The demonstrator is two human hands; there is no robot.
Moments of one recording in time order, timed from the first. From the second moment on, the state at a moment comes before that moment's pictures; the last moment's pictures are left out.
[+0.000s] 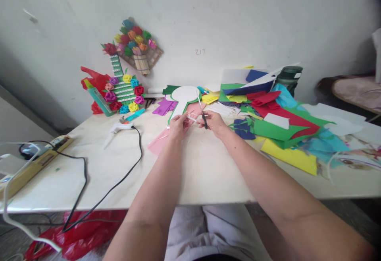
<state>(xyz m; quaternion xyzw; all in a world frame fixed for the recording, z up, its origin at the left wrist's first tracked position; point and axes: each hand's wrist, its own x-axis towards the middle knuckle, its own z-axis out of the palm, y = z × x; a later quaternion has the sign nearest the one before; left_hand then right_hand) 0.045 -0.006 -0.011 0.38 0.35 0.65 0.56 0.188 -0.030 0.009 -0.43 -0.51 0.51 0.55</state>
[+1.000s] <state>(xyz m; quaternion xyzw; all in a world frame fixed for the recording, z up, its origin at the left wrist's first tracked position) 0.048 -0.014 -0.004 0.44 0.32 0.60 0.59 0.188 -0.029 0.008 -0.38 -0.47 0.56 0.57</state>
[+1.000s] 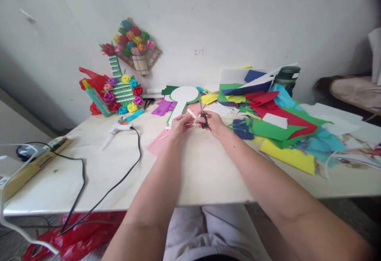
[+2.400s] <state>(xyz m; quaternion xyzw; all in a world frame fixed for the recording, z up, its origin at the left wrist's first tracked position) 0.042 -0.011 -0.004 0.36 0.31 0.62 0.62 0.185 -0.041 0.015 -0.40 -0.58 0.51 0.49</state>
